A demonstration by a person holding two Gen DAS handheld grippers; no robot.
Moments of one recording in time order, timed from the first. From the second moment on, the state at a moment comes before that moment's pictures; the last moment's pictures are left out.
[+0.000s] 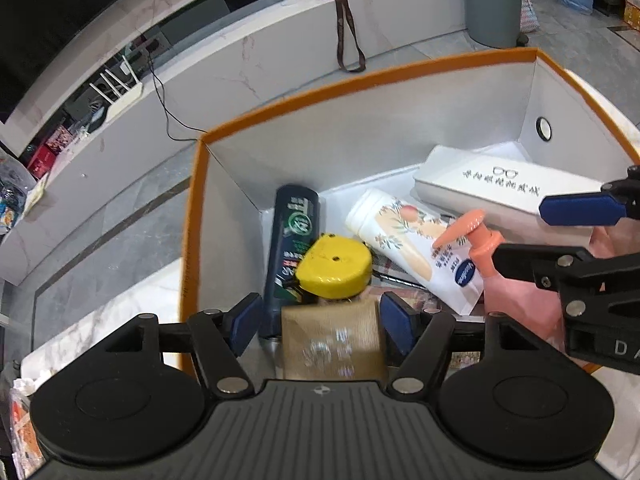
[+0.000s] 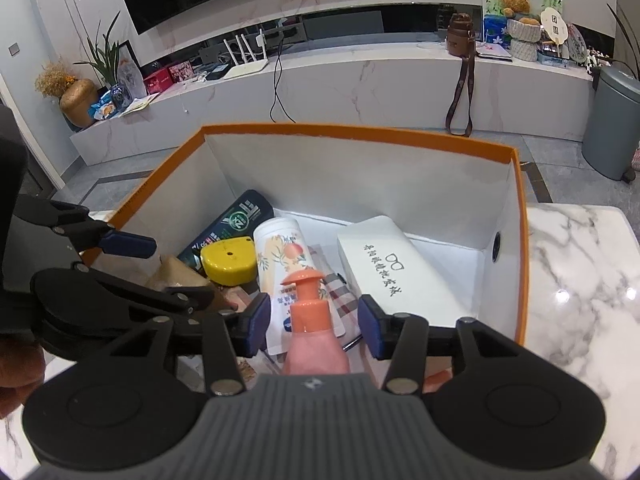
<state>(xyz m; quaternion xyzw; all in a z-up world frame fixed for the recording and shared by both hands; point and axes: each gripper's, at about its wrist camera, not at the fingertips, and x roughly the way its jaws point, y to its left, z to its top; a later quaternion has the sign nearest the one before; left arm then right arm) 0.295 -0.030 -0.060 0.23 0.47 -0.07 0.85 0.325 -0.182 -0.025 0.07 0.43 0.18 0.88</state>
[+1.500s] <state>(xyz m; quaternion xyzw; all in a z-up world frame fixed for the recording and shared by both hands) 0.159 -0.019 0.020 0.02 0.34 -0.02 0.94 0.219 -0.226 0.078 0.04 0.32 0.13 0.94</state>
